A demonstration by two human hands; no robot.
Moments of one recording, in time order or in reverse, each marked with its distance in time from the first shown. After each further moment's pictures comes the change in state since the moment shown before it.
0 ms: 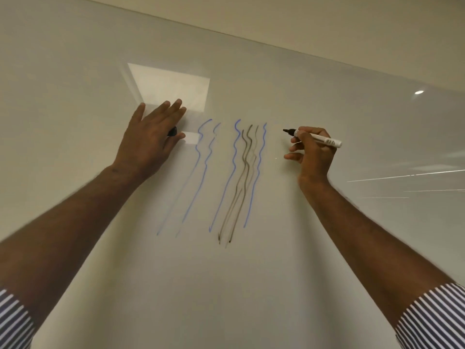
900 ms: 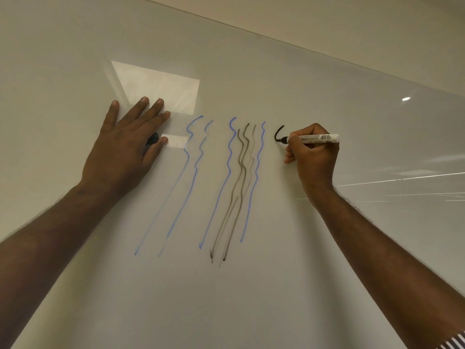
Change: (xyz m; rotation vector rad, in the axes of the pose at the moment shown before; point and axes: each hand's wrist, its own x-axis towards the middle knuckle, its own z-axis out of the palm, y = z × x) left_hand -0.015 -0.014 0.029 -0.020 0.071 0.003; right_hand 0.011 0.020 -0.001 -0.293 -0.079 -0.289
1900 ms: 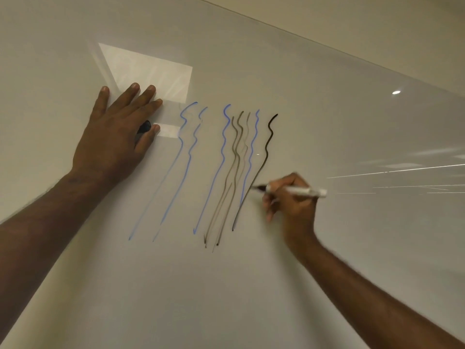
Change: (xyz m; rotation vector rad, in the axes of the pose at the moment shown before) left_hand -0.004 0.004 -0.004 0.011 -0.015 -0.016; right_hand -0.113 0.011 -0.025 0.263 -0.182 0.177
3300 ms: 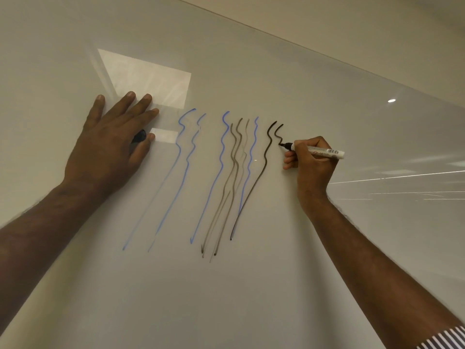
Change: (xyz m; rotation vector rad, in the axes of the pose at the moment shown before) left_hand -0.006 0.000 0.001 -0.023 0.031 0.003; right_hand 0.101 -0.013 -0.008 -0.098 0.289 -0.084
